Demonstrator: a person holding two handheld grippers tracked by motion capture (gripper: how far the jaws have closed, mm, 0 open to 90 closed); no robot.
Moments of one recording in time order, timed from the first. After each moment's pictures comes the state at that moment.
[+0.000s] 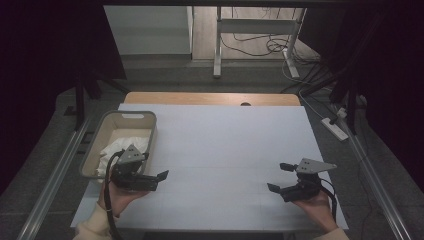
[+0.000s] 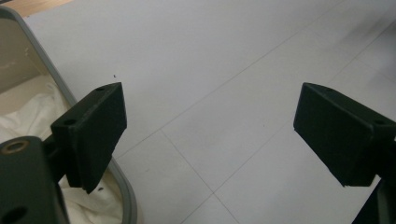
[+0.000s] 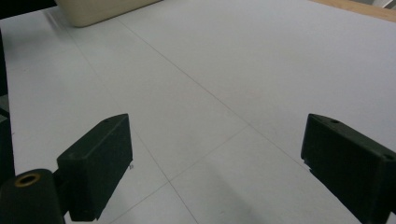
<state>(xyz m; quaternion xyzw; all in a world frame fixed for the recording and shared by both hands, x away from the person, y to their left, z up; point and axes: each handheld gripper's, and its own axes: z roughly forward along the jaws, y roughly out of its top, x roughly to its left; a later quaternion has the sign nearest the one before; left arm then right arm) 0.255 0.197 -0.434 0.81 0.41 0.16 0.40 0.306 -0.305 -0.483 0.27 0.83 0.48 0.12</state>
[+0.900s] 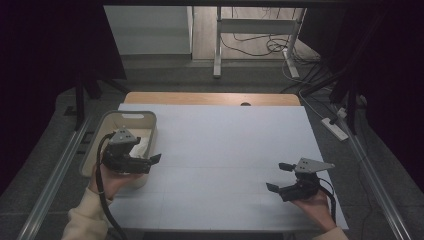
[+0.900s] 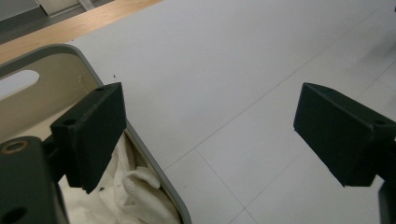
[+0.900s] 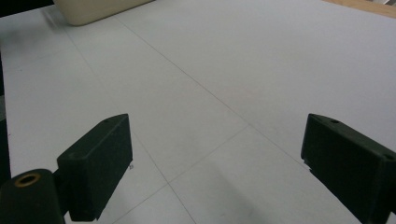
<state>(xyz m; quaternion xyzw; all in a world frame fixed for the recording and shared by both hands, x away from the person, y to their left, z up) 0.279 0.214 -0.400 0.80 0.42 0.18 0.38 0.308 -0.302 -0.485 0.27 0.83 0.48 0.12</state>
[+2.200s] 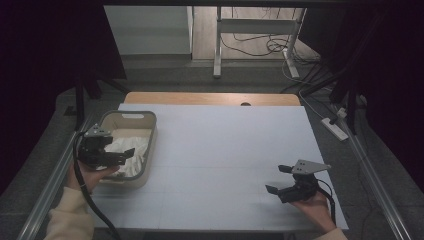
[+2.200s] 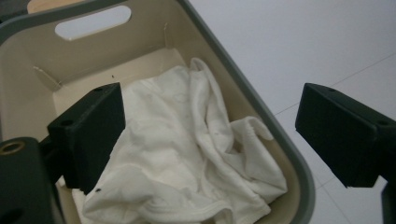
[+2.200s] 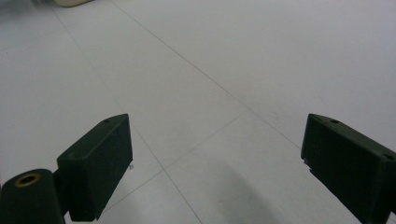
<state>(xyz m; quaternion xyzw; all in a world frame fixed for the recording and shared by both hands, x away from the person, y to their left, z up) 0.295 0.286 -0.425 0.77 0.51 0.18 0.34 0.308 -0.300 -0.492 0.27 0.84 0.45 0.12</state>
